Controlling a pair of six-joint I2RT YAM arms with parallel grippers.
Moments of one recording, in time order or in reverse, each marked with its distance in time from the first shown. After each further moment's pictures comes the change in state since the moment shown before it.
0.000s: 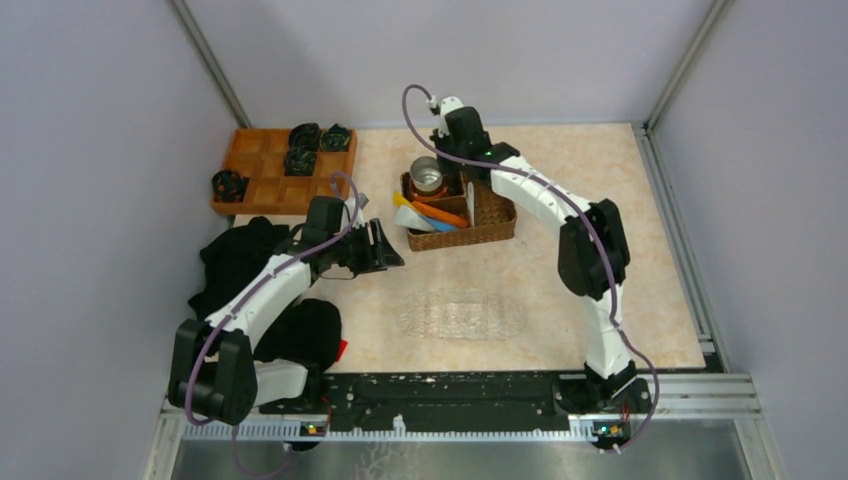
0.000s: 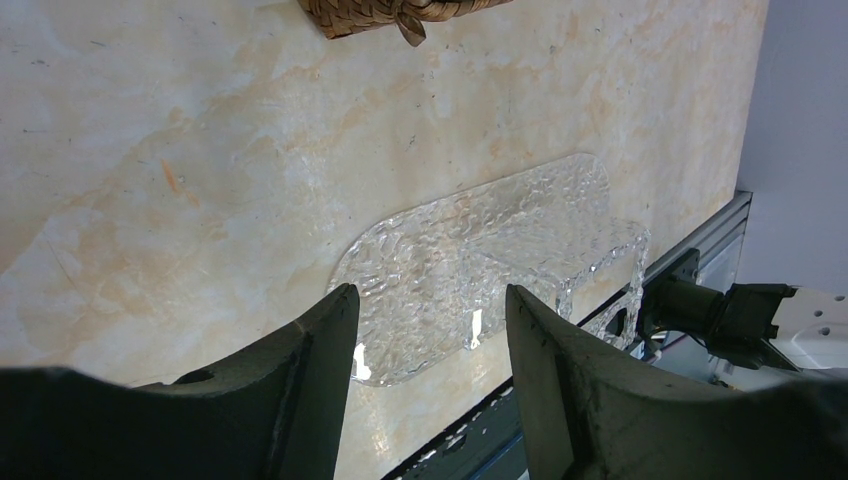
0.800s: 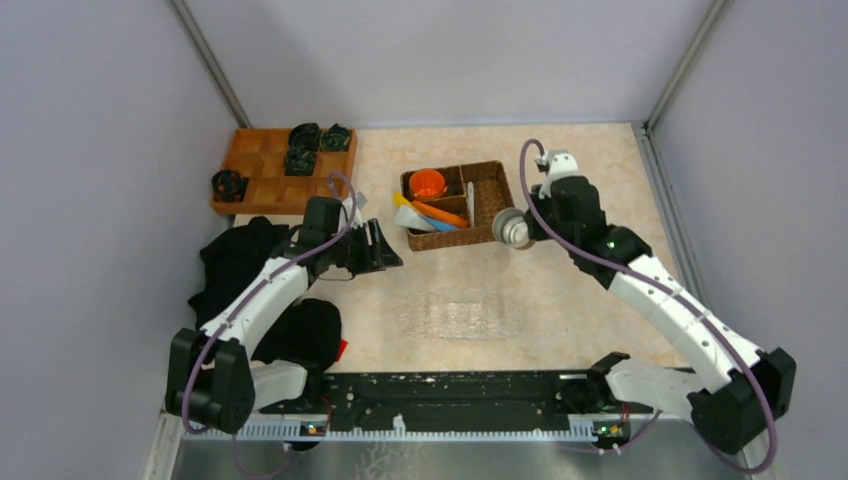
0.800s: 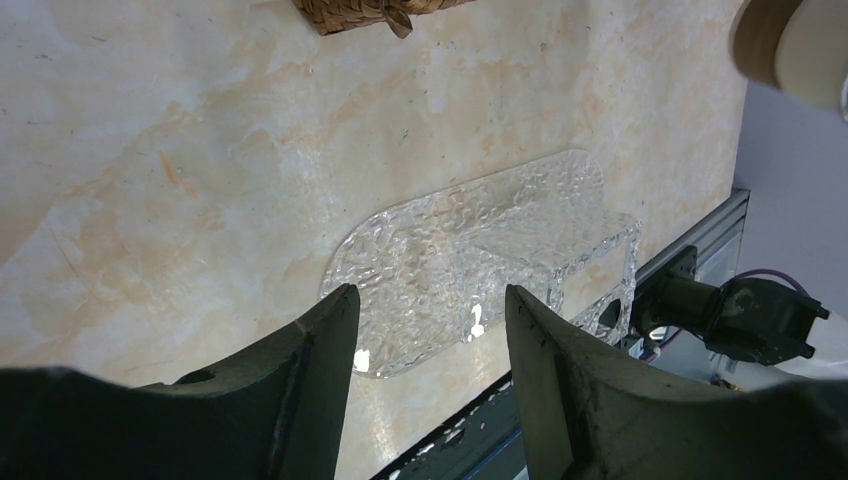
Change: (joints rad) left arm 0.000 -0.040 0.000 -0.022 -0.002 0.002; right arm -0.058 -0.990 -0.820 -0.107 0.145 0.110
